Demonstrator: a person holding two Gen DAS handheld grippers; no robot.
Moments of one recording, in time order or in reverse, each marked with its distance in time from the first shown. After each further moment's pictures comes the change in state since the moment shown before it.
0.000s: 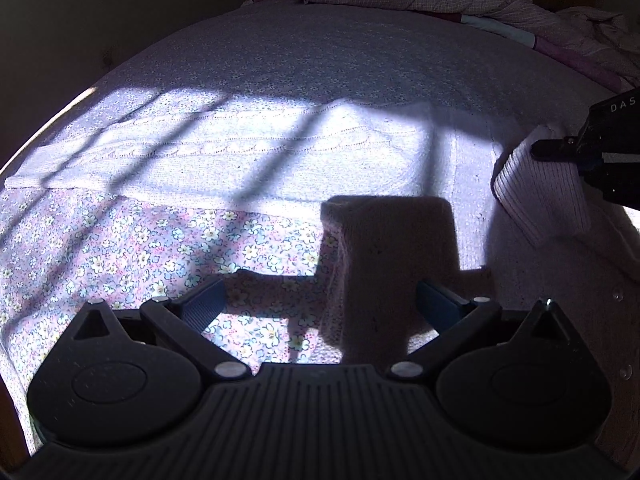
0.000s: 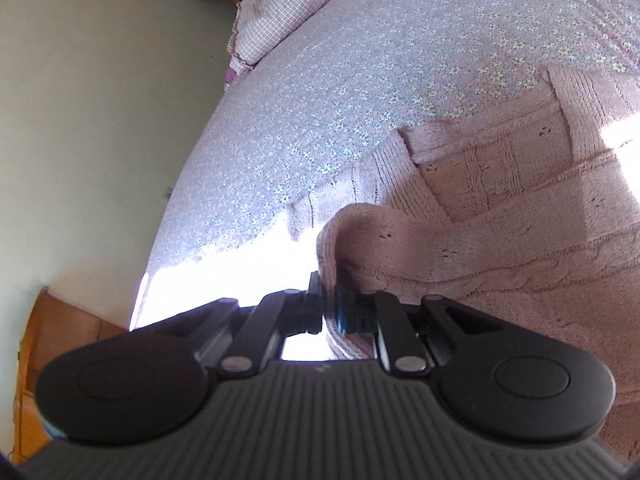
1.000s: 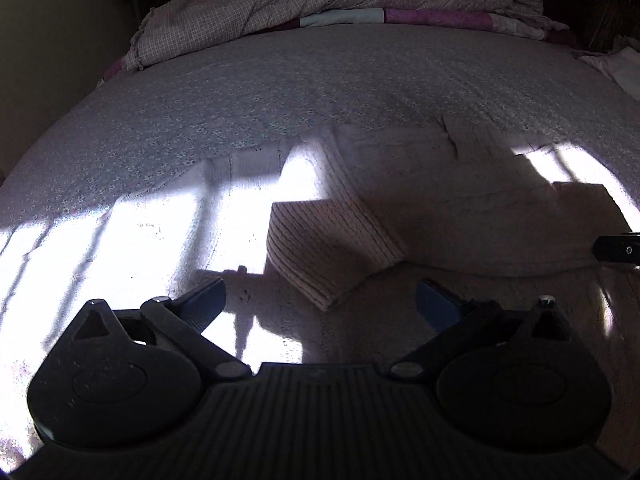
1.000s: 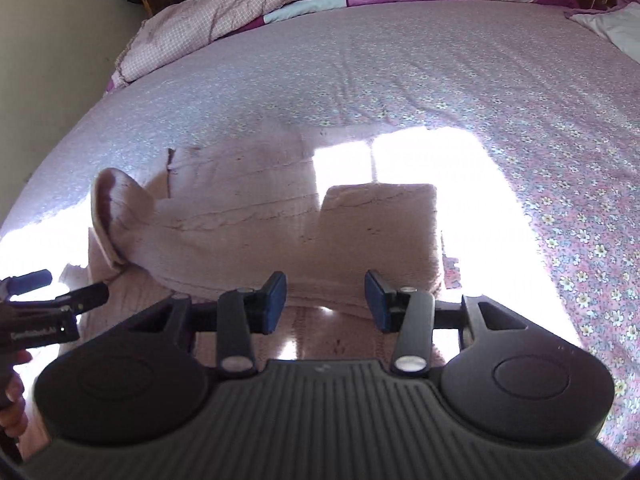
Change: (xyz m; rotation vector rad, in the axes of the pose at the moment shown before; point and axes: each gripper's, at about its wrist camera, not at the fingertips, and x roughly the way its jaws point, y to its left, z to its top) left arm 0.027 -0.153 0.022 0.384 -0.078 -0.214; right arm -0.139 -0.099 -0.058 -0.170 -0.163 -0.498
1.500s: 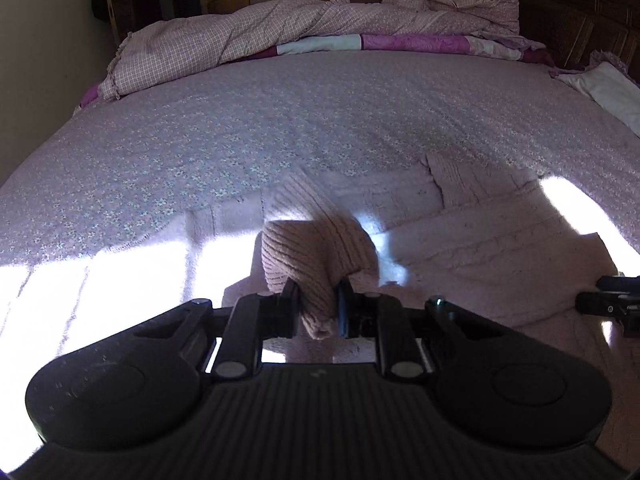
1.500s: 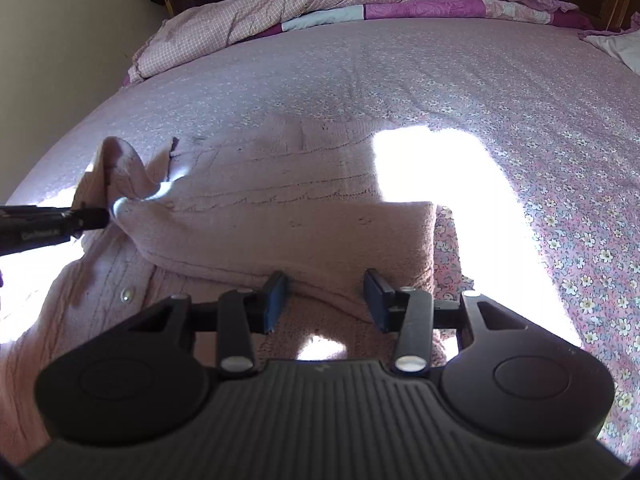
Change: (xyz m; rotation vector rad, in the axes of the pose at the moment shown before) left arm -0.003 0.021 0.027 -0.002 -0.097 -0.070; right arm 0.002 -0.010 -0.016 -0.061 -0.050 0.052
